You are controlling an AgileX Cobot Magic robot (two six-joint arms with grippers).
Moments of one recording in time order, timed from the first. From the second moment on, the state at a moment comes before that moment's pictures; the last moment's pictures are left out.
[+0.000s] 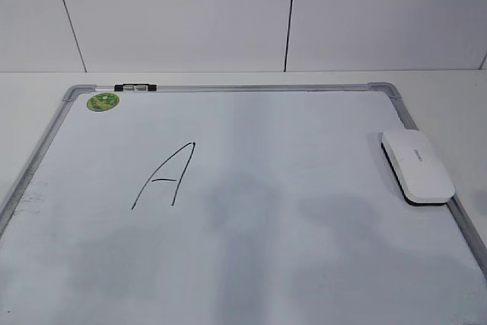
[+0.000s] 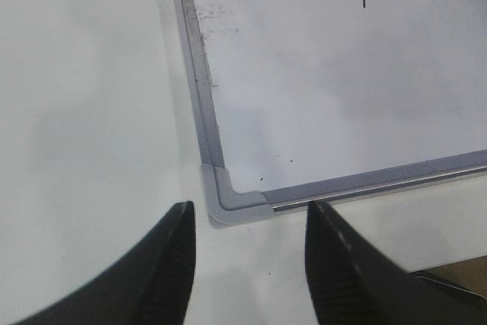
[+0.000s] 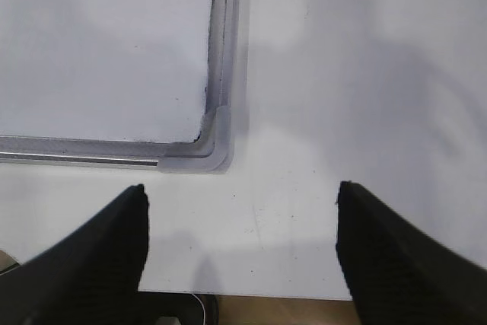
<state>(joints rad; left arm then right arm) -0.02 0.35 -0.52 -0.17 1.10 0.16 0.14 0.35 -0.50 -0.11 1.14 0.04</state>
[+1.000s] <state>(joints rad) 0.07 0.12 -0.52 -0.18 1.11 0.16 0.00 0.07 -0.50 -0.12 1.14 0.04</state>
